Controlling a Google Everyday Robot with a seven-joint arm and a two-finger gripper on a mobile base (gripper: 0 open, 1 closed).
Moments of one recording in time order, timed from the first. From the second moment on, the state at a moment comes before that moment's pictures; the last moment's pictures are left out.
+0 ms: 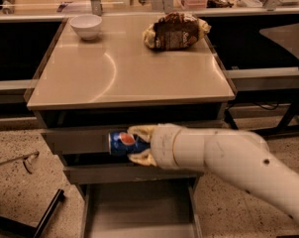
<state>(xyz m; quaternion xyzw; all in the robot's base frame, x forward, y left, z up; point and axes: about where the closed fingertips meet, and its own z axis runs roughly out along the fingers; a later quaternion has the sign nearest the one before) 0.460 0.027 0.774 -0.70 0.50 0.02 0.50</state>
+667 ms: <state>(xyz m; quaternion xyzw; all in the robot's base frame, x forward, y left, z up) 0.478 0.030 0.816 -0.70 0.49 -0.01 0.52</state>
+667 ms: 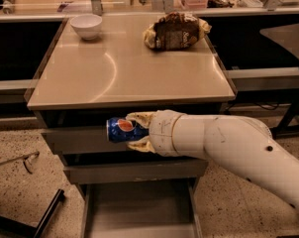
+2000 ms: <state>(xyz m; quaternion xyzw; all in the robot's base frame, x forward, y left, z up) 0.638 0.019 0.900 -0.70 0.45 -0.09 0.54</state>
